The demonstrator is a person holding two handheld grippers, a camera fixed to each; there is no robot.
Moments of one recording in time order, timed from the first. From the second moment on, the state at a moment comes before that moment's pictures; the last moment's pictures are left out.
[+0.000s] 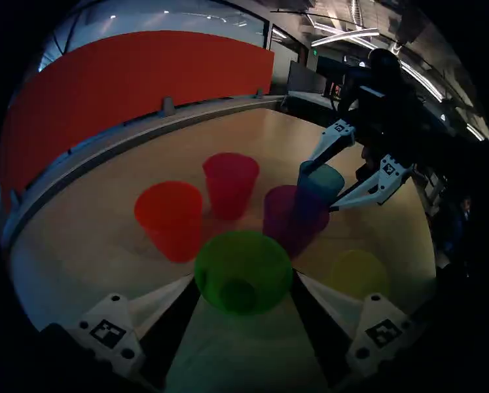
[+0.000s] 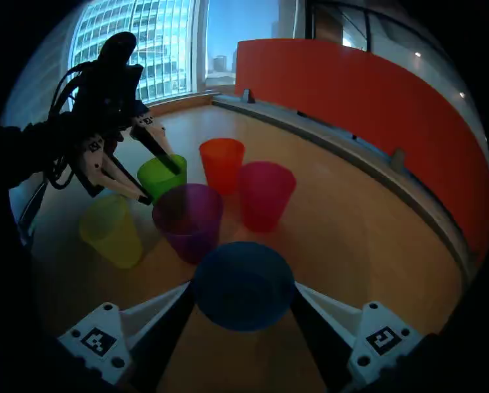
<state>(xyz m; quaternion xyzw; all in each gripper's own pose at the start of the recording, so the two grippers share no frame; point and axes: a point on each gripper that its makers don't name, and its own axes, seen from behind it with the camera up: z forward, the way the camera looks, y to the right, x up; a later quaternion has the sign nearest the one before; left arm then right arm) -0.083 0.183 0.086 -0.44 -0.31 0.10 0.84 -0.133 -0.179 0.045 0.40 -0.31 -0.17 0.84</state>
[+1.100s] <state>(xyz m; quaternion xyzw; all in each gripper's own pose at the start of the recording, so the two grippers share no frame) -0.055 0.174 0.082 -0.42 -0.28 0.08 0.86 -0.105 -0.172 0.040 0.40 -0.27 -0.15 0.86</state>
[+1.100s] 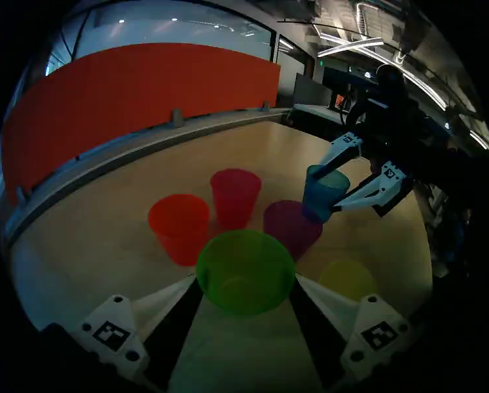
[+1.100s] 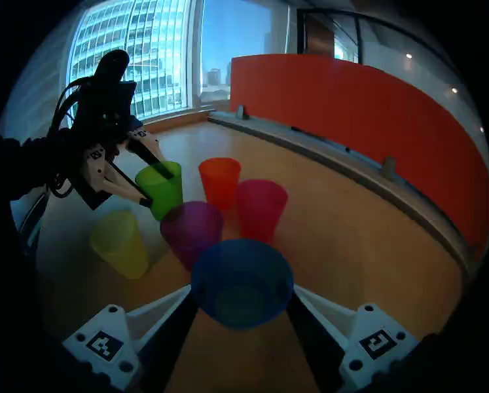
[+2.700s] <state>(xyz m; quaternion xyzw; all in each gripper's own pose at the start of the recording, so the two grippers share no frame) 0.079 0.158 0.024 -0.38 -0.12 0.03 0.92 0.049 -0.188 -0.002 0.38 -0.08 -0.07 0.92</state>
